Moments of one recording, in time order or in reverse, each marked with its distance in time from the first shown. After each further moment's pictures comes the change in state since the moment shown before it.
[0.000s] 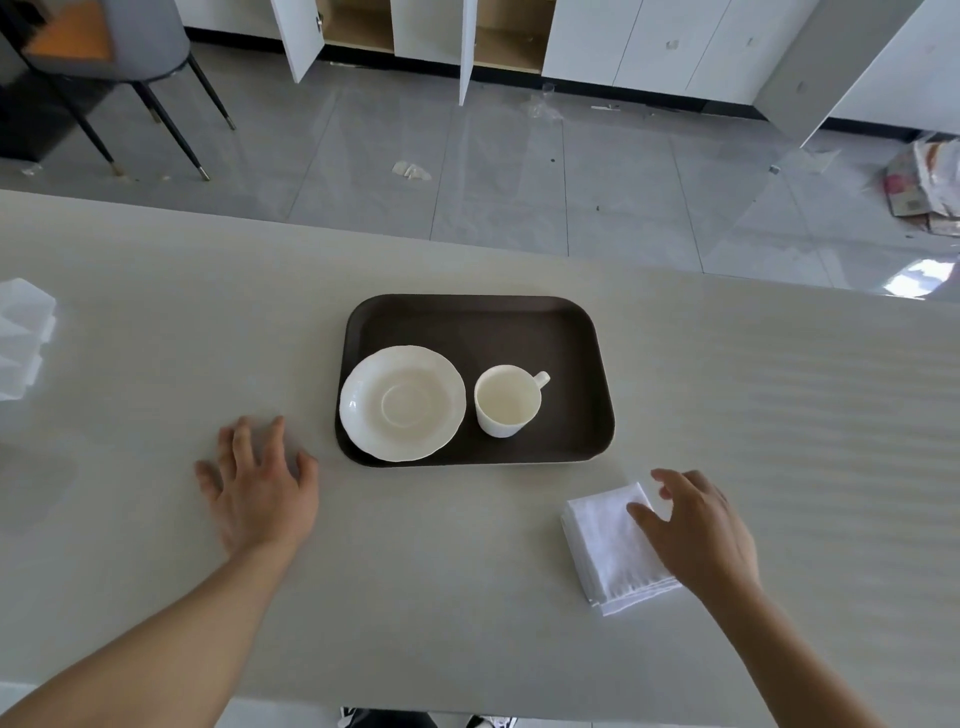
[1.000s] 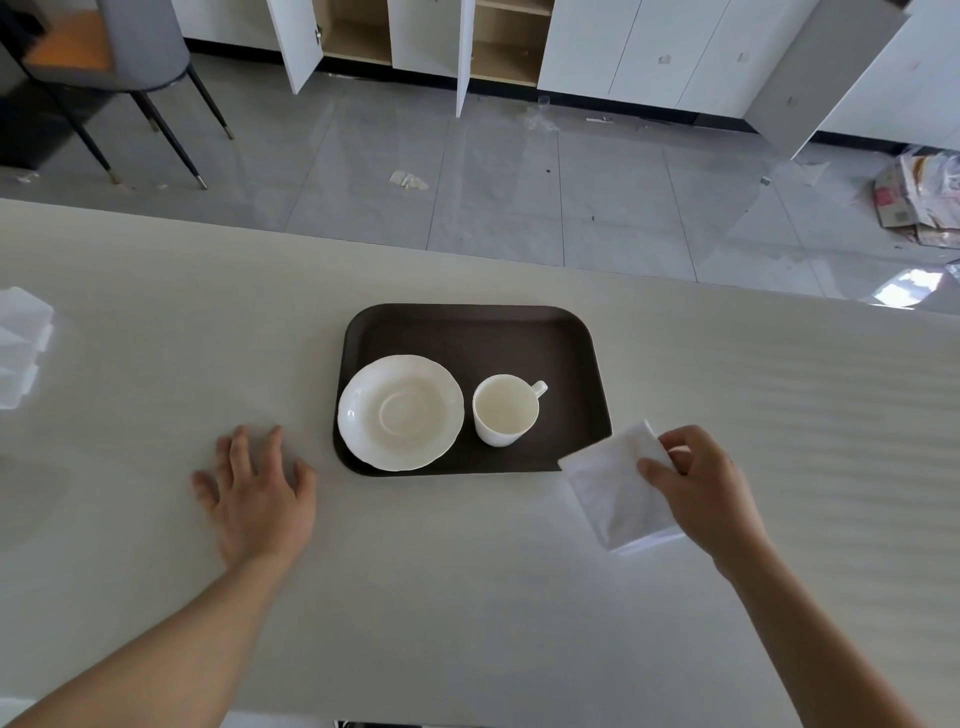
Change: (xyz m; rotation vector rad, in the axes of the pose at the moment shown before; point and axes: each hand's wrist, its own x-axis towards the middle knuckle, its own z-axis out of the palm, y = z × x) left_hand -0.002 0.004 -0.007 -0.032 -0.007 -0.004; right_hand 0.021 -0.029 -0.042 0.494 0.046 0.029
